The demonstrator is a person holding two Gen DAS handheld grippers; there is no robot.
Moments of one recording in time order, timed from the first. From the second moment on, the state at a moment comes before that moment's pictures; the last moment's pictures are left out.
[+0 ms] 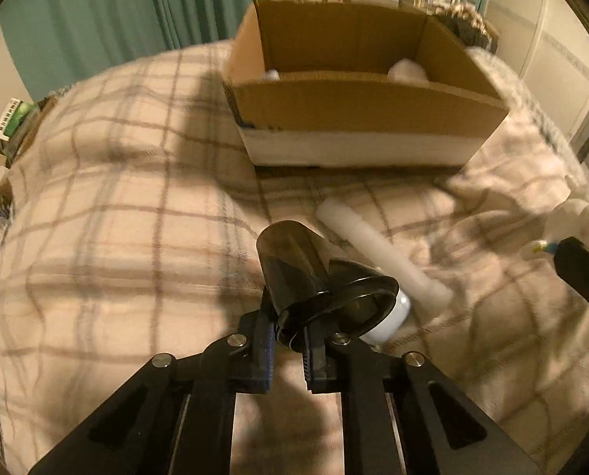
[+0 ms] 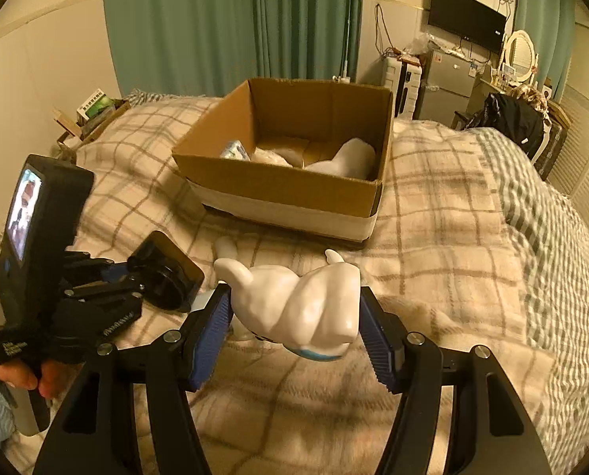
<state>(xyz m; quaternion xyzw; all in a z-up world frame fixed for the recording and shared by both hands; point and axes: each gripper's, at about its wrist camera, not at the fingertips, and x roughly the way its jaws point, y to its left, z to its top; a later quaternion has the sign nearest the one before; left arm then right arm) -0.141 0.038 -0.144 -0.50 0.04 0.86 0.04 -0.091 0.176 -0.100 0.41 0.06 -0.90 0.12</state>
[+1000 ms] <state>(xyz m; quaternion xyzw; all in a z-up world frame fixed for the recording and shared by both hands) -0.123 0.027 0.067 -0.29 0.03 0.95 0.05 -0.097 0.159 0.055 0.28 0.08 -0.95 0.10</state>
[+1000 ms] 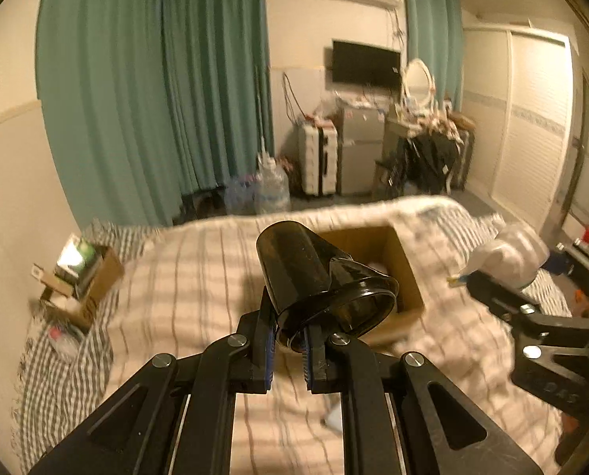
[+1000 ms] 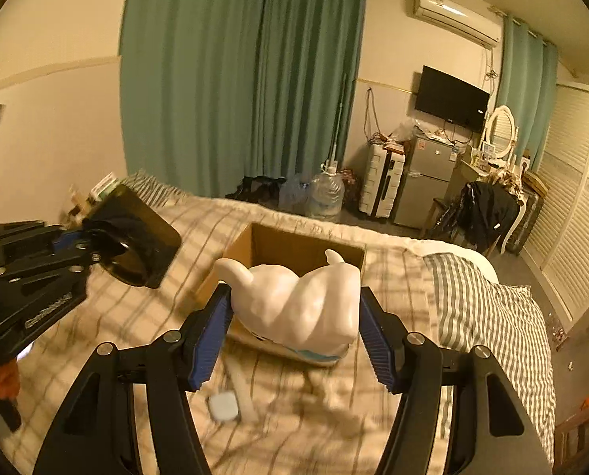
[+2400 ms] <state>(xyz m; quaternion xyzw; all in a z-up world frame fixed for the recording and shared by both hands) -0.218 0.052 0.040 -0.29 0.03 0.96 0.01 -0.207 0.205 0.035 0.29 0.04 -0.95 0.04</state>
